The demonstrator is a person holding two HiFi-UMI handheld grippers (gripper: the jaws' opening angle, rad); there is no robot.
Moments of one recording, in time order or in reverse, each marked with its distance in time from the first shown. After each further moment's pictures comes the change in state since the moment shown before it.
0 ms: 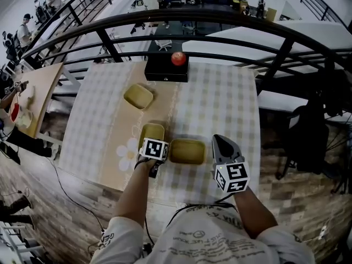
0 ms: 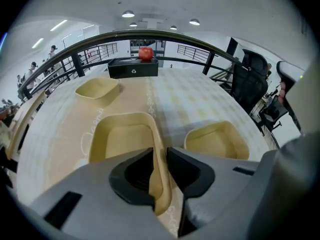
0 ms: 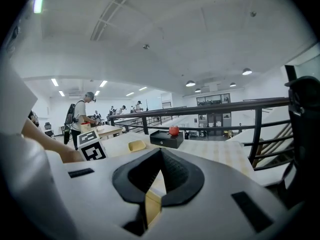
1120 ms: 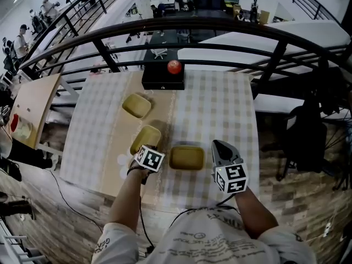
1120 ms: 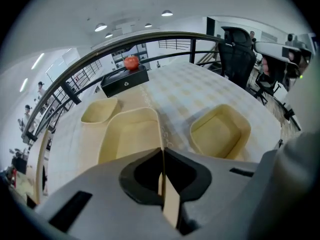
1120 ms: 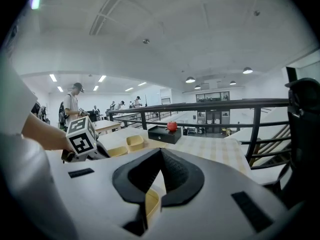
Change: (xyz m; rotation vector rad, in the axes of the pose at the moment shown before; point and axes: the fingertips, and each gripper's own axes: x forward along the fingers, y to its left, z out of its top) left arm -0.027 0.014 0.005 0.293 0.020 0.078; right arm 0.003 -0.007 -0.011 -0.017 0.053 -0.016
